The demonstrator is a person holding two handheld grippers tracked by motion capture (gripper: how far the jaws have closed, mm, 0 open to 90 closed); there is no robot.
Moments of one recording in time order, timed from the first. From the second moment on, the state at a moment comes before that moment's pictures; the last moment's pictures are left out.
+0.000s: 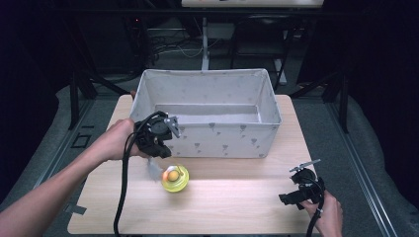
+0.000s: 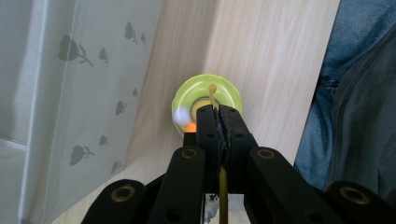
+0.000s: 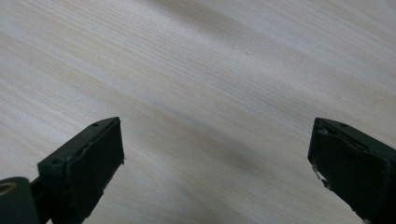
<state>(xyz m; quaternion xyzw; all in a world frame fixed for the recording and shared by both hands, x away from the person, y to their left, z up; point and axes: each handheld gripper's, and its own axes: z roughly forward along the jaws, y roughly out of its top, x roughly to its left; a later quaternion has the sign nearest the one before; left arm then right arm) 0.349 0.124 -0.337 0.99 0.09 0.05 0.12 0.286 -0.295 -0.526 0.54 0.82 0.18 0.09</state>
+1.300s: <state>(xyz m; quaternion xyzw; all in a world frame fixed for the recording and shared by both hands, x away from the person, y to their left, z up) 0.355 0.139 -0.291 0.98 0.11 0.07 0.12 0.286 -0.296 -0.524 0.54 0.82 0.17 0.09</state>
